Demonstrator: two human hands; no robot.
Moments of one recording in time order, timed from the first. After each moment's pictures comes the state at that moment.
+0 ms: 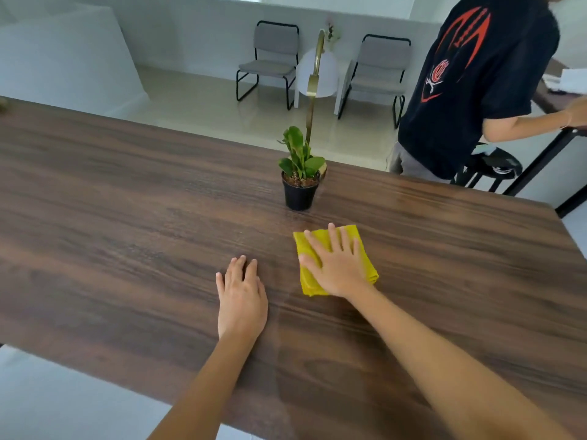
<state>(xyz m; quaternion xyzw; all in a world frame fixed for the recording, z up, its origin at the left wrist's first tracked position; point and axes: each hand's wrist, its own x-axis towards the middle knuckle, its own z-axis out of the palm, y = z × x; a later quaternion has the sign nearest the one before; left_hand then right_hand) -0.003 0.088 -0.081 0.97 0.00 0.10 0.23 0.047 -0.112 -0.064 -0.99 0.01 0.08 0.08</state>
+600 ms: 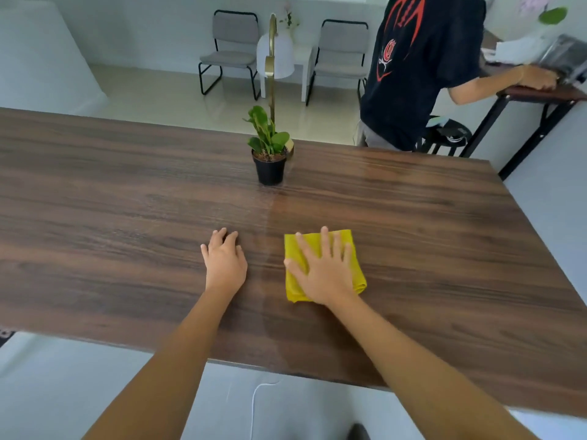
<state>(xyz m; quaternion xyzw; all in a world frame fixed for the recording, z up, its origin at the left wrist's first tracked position) -0.001 0.098 -0.072 0.96 -0.02 0.06 0.28 -0.066 -0.098 -0.070 -0.99 0.09 0.03 0.11</state>
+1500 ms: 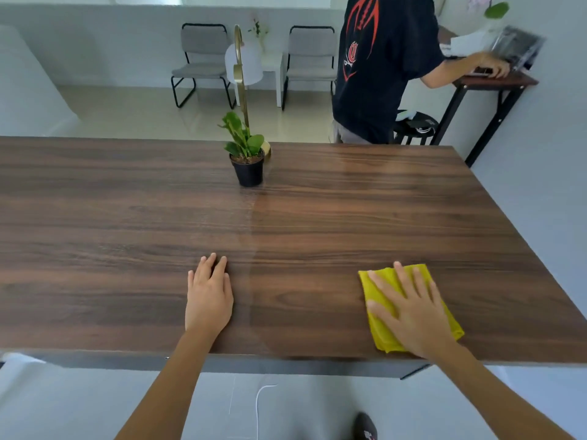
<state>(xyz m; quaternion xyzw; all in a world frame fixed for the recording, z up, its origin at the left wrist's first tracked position) -0.065 0.121 -0.081 0.97 -0.11 0.08 0.22 -0.231 -0.222 -0.072 -0.99 0.15 0.01 0.04</state>
